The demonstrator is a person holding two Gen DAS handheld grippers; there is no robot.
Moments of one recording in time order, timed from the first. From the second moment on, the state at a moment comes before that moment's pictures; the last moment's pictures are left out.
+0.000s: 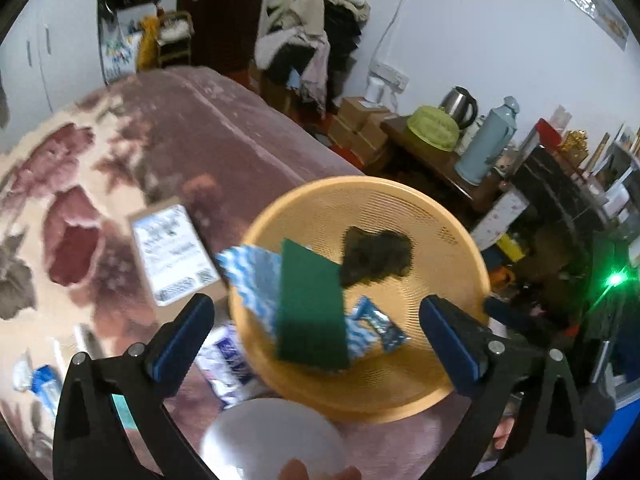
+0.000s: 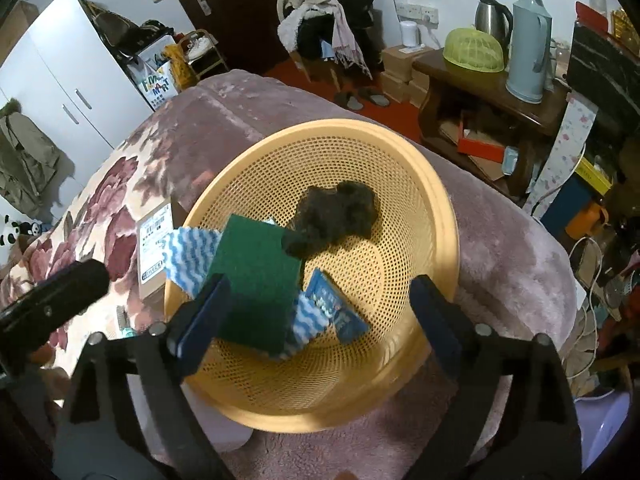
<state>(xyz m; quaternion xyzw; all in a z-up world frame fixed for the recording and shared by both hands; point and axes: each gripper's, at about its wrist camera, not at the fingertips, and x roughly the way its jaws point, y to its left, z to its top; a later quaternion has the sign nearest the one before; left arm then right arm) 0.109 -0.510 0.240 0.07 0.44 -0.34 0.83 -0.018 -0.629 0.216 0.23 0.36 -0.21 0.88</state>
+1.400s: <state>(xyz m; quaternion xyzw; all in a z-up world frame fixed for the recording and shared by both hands) 0.089 -0.247 0.278 -0.05 0.43 -0.25 0.87 -0.026 -0.441 0.266 0.09 0.32 -0.15 0.93</state>
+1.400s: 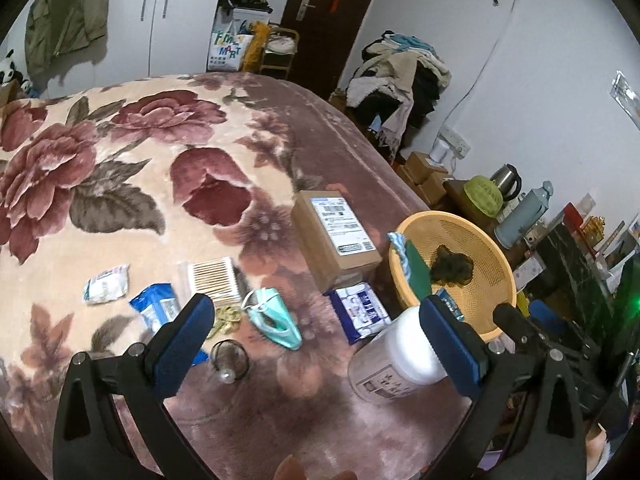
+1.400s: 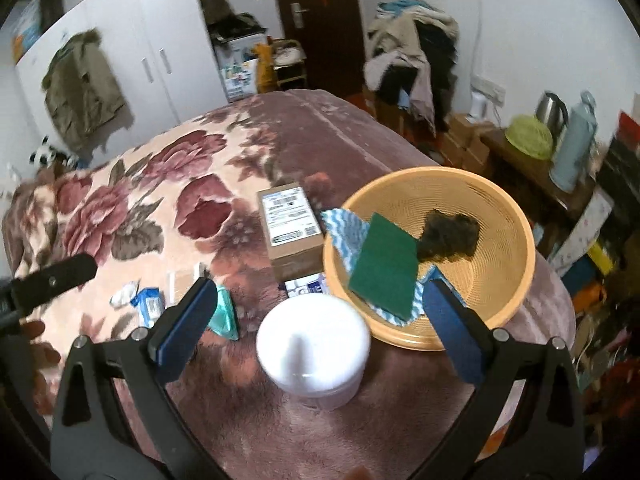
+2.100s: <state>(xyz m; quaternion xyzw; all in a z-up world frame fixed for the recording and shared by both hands) 0.103 -0.114 0.218 -0.06 0.47 -0.15 0.87 0.015 -0.335 0.227 0.06 0.37 -0.07 0.93</state>
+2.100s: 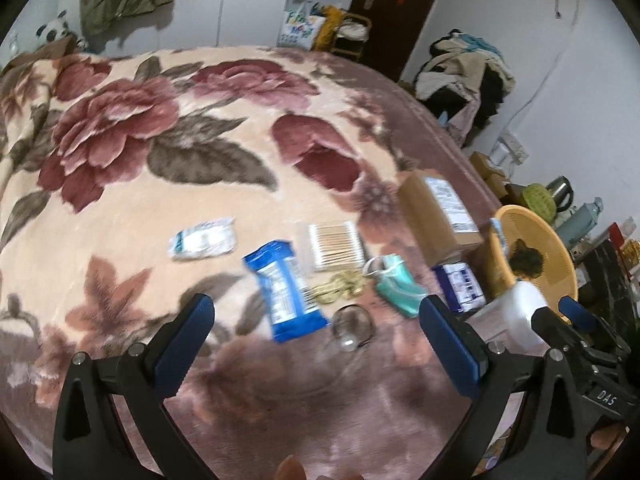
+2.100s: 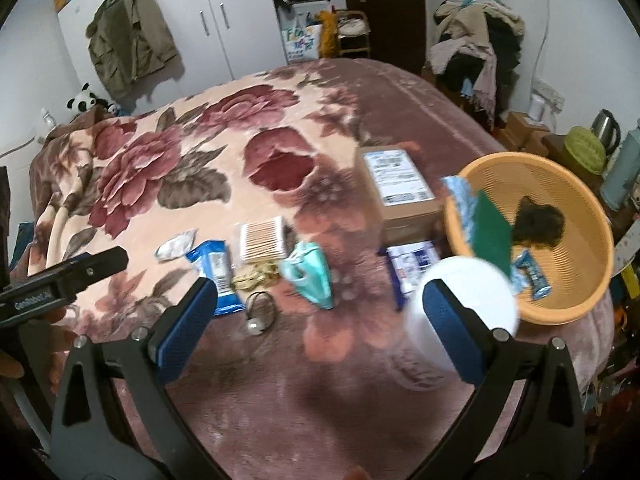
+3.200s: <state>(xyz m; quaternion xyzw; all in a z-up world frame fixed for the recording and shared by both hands) 0.180 -0.121 0.076 -0.09 0.57 -0.08 0.82 0.080 -0.311 0.095 0.10 0.46 -0.04 0.88</state>
